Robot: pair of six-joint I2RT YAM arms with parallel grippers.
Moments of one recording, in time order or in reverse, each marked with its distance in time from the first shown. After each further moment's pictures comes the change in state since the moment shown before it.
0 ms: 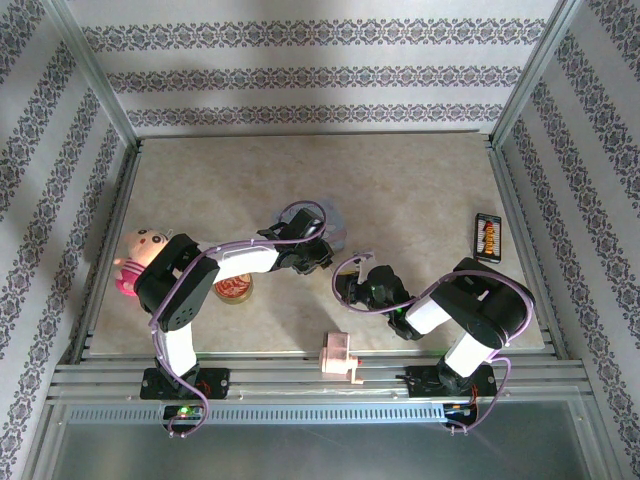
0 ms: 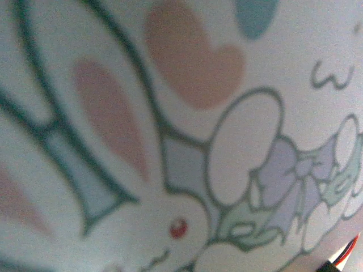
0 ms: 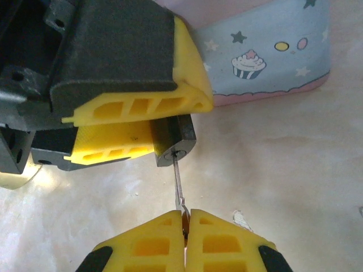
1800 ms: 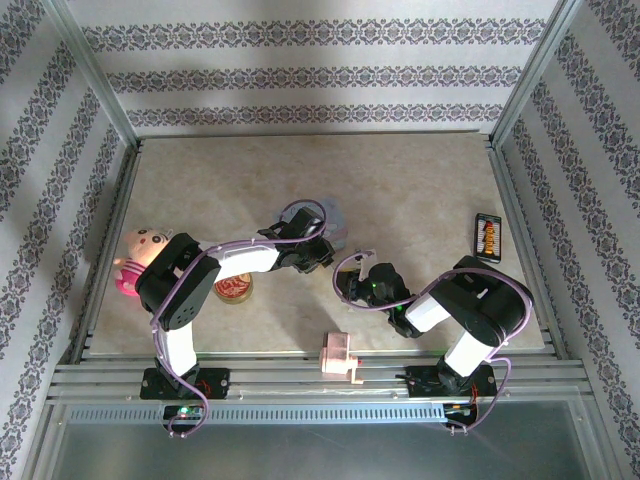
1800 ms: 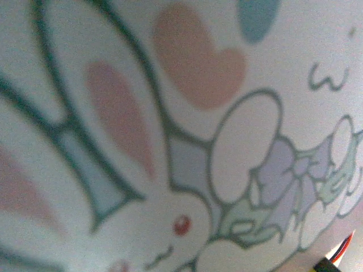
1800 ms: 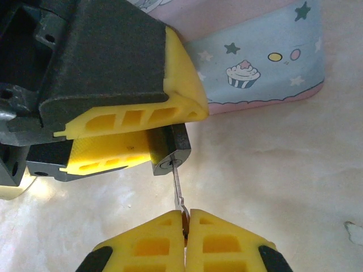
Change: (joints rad) left arm 0.000 0.008 0.004 0.019 0.007 0.000; right arm -0.026 0.013 0.014 0.008 -0.011 0.001
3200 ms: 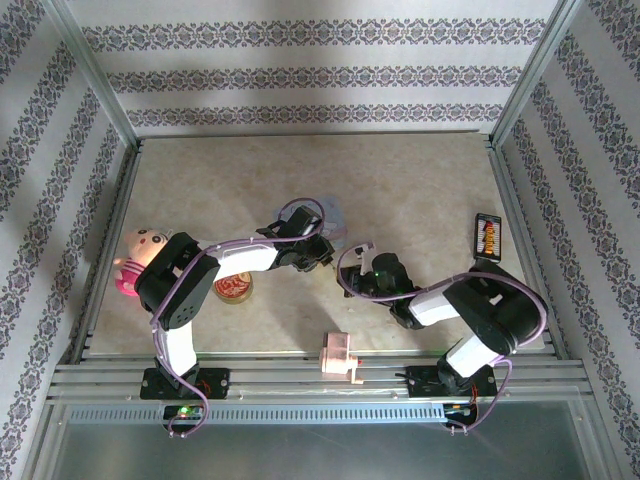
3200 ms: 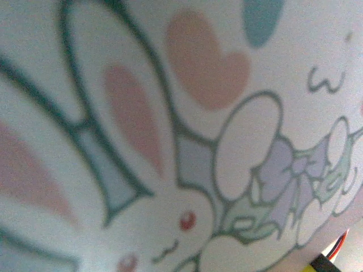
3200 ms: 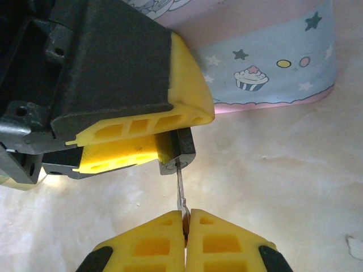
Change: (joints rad) left arm 0.012 0.000 -0.002 0.010 0.018 0.004; right arm -0.054 -0.100 0.057 -0.211 -0.101 -0.038
